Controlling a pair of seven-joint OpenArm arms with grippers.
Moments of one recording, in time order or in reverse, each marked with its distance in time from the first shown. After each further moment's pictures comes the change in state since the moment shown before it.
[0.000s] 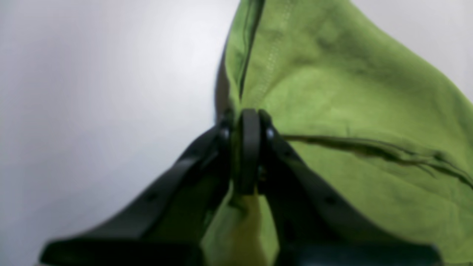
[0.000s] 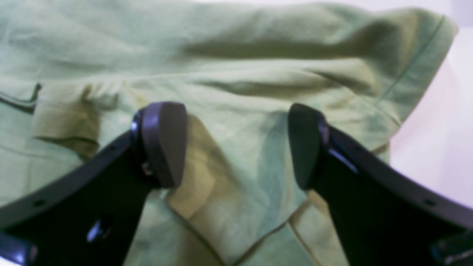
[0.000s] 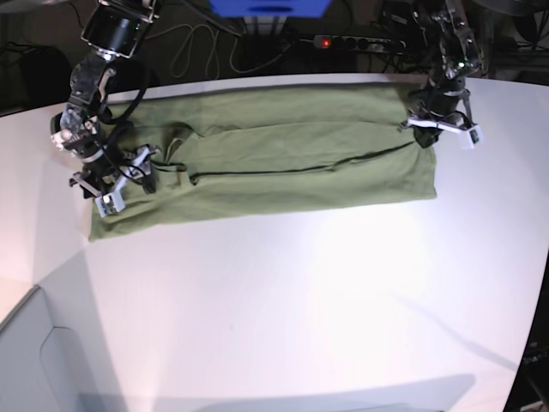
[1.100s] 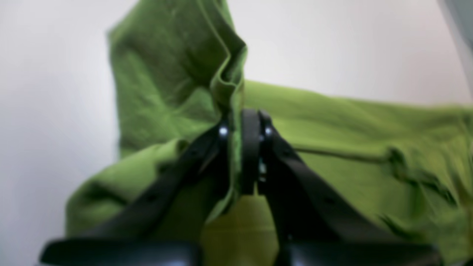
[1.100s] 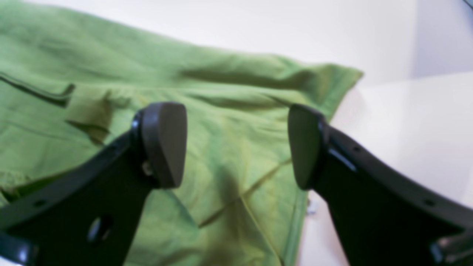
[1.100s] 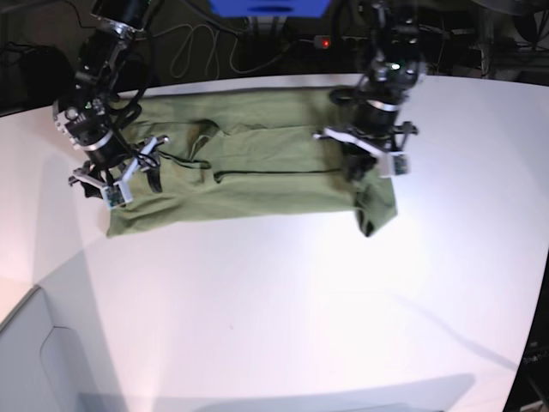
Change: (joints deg) left arm -0.1 9.3 24.2 17.8 19.9 1.1 -0.1; right arm -6.7 -3.3 -2.7 15.8 0.0 0.0 -0.6
